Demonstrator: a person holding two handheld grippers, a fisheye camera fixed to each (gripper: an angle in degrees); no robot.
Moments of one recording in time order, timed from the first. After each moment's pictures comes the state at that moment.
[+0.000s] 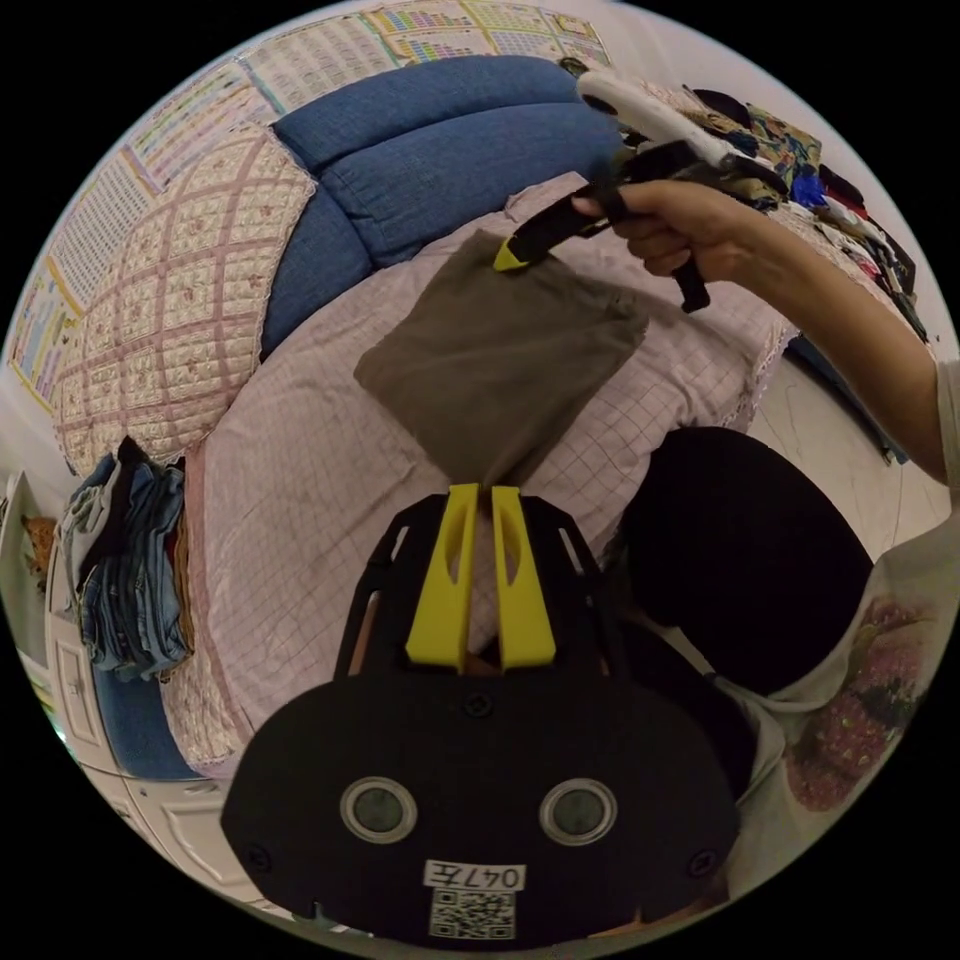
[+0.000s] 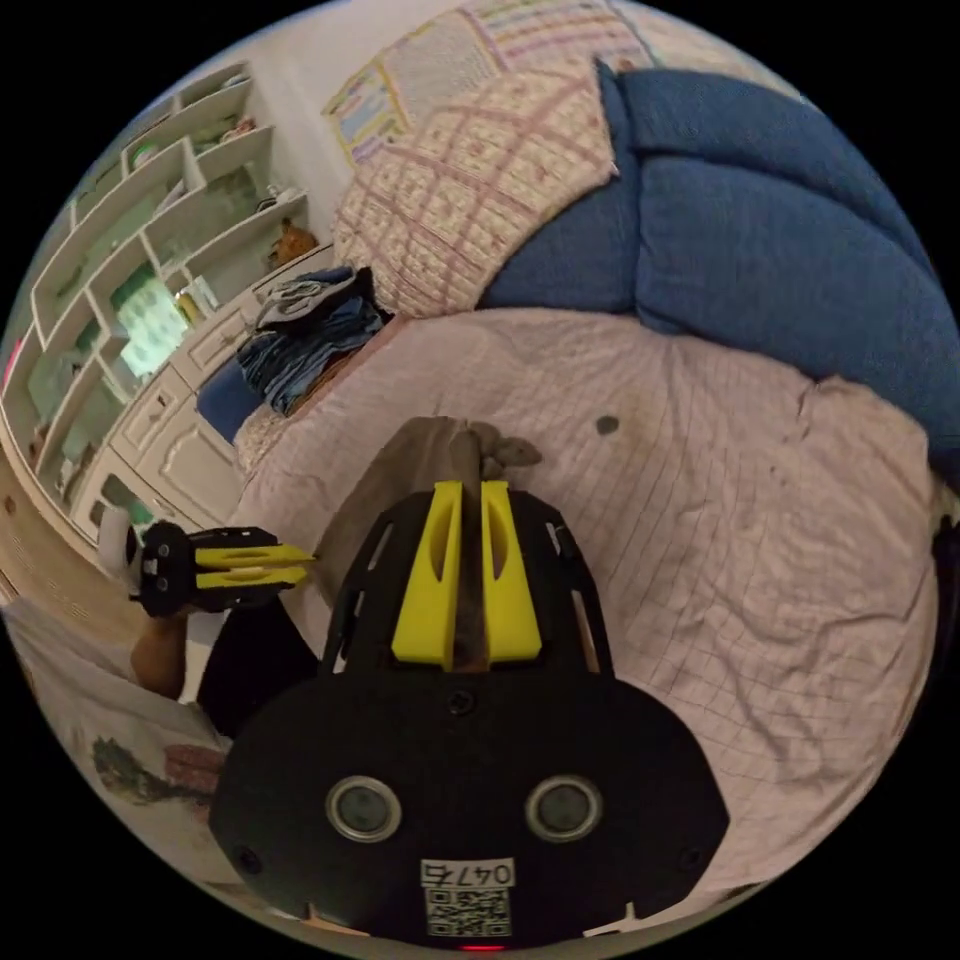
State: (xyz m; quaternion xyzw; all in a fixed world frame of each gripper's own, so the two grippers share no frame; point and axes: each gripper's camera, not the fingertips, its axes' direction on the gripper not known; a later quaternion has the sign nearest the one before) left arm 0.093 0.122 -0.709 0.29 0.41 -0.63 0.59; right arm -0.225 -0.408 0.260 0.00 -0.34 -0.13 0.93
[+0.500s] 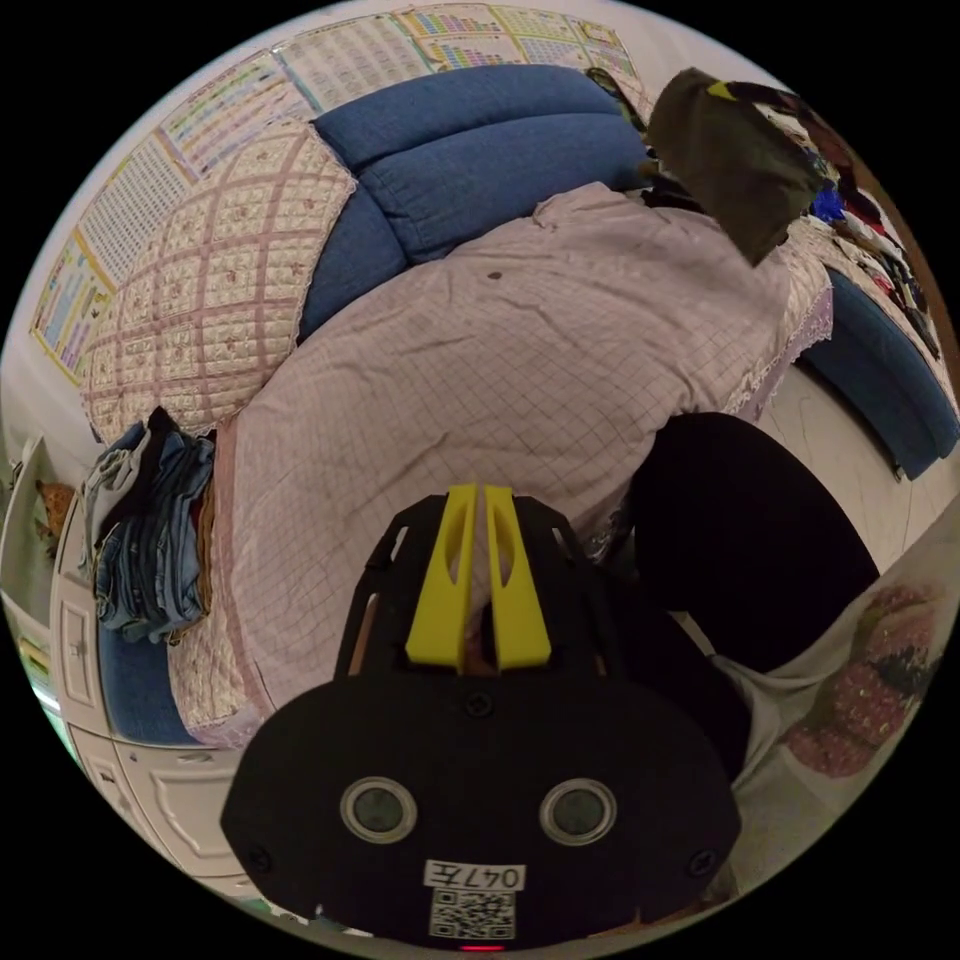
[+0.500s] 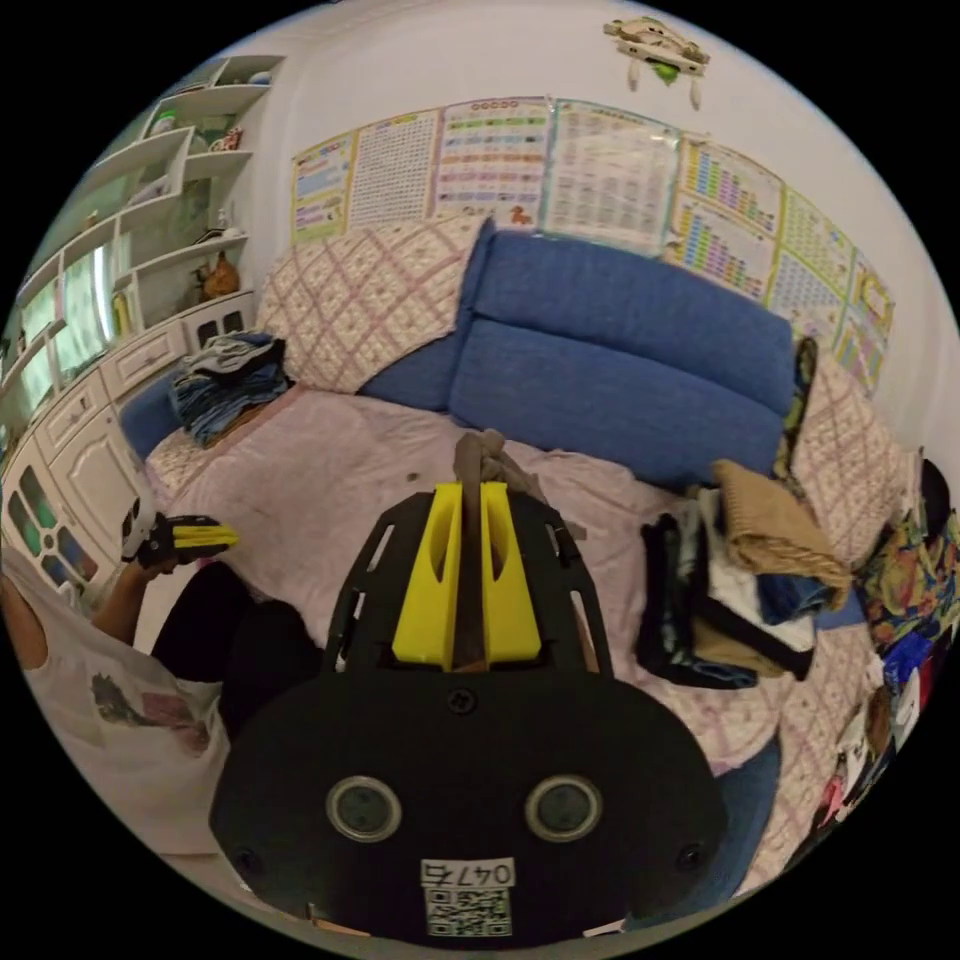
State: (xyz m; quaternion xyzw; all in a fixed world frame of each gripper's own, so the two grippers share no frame) left arm 0.040 0.159 -0.790 0.26 0.41 -0.64 0.59; right arm 0.015 -0.356 0.014 0.10 -0.12 -0.09 0.98
